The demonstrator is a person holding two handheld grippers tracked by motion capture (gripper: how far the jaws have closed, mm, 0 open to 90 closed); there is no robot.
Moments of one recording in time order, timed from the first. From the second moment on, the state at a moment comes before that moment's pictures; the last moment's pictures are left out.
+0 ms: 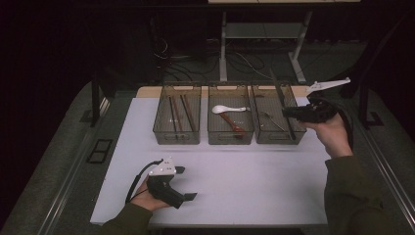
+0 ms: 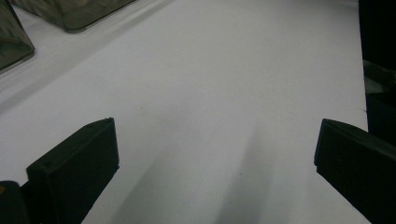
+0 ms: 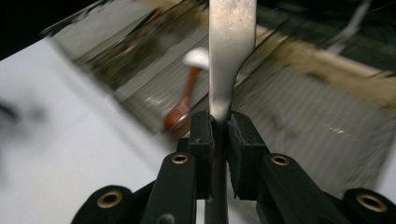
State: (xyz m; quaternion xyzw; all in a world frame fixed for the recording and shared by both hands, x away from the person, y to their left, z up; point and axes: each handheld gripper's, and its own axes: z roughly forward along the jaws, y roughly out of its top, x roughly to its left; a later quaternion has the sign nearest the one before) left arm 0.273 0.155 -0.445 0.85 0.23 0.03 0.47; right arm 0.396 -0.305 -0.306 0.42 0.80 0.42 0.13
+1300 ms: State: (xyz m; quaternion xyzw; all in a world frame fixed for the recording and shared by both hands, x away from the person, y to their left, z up) left arm 0.272 0.154 -0.445 0.85 0.24 0.03 0.47; right arm 0.453 -0.312 -0.388 0.52 0.77 0.35 0.15
